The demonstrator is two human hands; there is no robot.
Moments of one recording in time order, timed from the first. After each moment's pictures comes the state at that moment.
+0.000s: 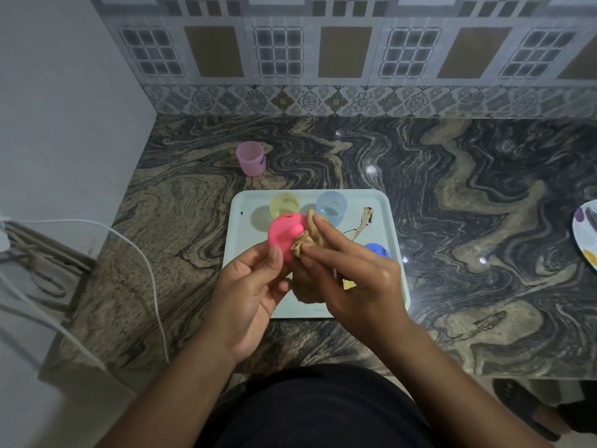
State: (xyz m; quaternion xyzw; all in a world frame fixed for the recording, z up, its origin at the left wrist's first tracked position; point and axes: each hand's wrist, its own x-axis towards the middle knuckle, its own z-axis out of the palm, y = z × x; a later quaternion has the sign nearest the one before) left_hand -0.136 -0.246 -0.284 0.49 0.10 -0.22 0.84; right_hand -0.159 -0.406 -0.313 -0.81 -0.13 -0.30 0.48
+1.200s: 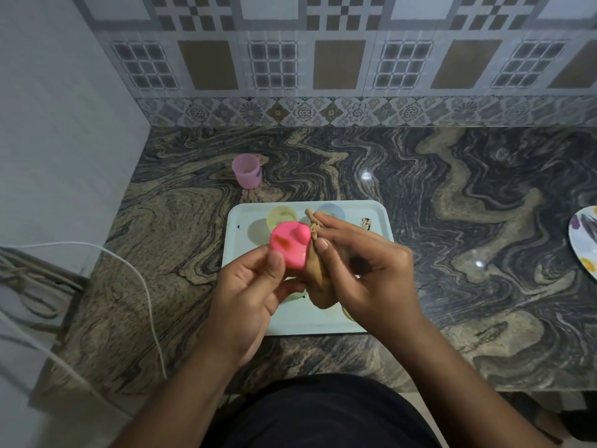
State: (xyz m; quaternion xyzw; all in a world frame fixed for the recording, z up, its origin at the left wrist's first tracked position) left_hand -0.121 -0.251 -0.275 0.53 -0.02 -0.16 0.83; right_hand -0.136 -0.415 -0.287 -0.78 -0.06 -0.26 0.56
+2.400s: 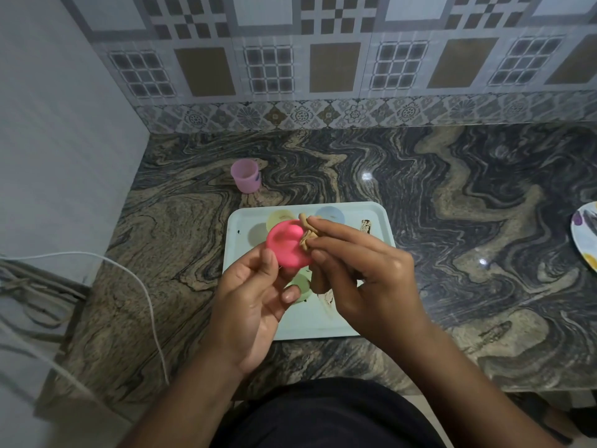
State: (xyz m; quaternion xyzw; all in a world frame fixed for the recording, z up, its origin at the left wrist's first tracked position) left_hand -0.119 -0.257 -0.266 0.46 0.06 -0.20 0.86; right_hand -0.138 -0.416 -0.281 -0.81 -0.13 -0.27 0.50
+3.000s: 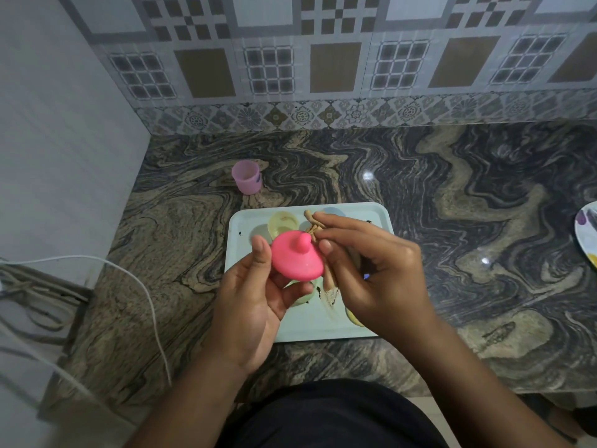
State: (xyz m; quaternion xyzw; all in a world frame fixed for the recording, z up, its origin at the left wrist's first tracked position) left_hand -0.117 -0.265 -0.257 0.50 0.05 -0.16 0.85; right_hand -0.131 -0.421 -0.273 -0.81 -0.09 -0.27 0.52
